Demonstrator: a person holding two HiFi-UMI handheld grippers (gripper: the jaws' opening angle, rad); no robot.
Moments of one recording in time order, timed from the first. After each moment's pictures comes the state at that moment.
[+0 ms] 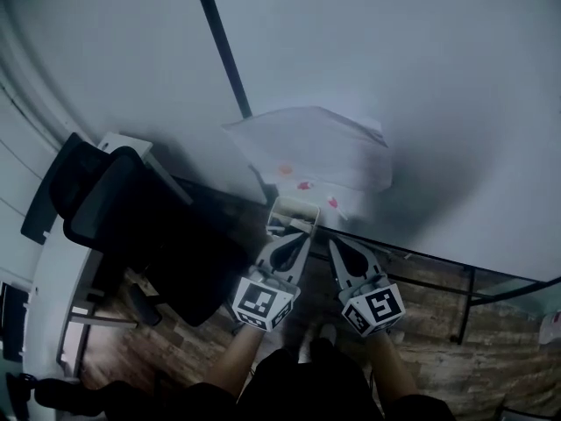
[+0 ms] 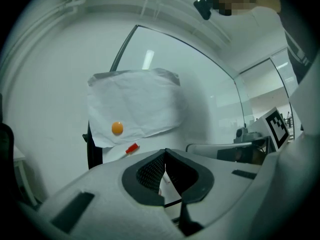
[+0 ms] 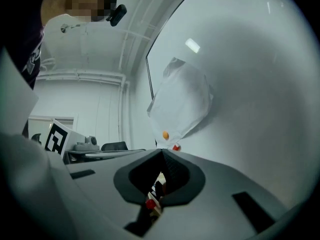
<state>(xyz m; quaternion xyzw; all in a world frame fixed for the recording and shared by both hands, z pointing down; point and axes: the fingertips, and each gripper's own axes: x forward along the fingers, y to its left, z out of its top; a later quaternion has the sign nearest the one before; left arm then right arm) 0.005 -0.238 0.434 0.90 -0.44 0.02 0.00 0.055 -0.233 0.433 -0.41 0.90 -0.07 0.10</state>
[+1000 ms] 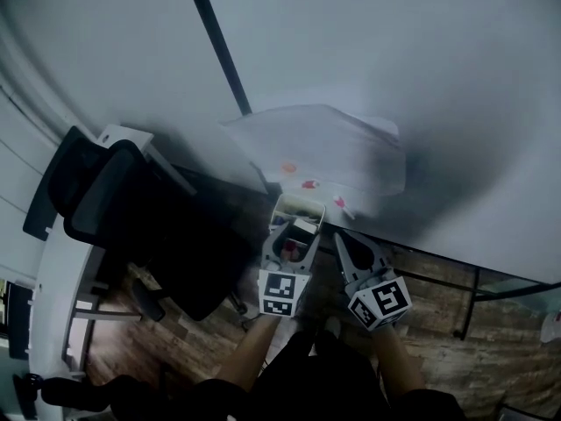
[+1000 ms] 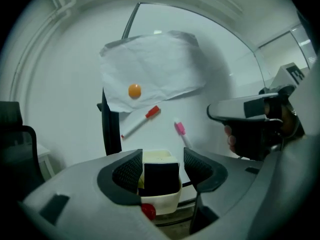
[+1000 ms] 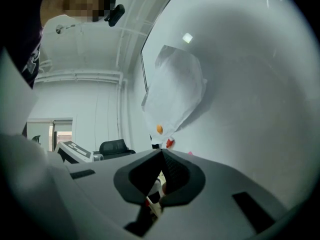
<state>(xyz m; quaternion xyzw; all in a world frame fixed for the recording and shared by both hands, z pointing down) -0.016 -0.287 0.516 0.84 -0.53 0.12 0.04 0.053 -0.263 0.451 -0.41 0.90 -0.10 0.09</state>
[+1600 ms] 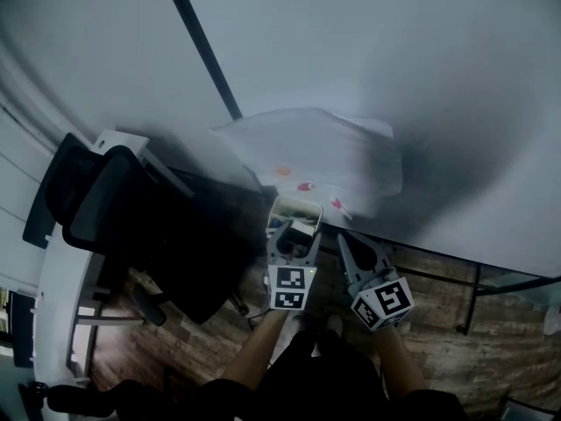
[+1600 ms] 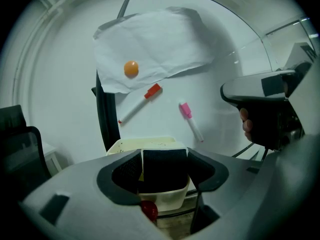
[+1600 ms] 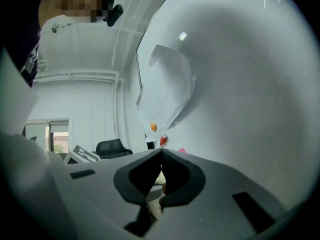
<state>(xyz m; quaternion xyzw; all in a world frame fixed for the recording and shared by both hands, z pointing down) -0.014 -0.305 0.549 0.81 -0.55 0.18 0.06 0.065 -0.268 0.461 -0.42 0.90 -0.11 0.08</state>
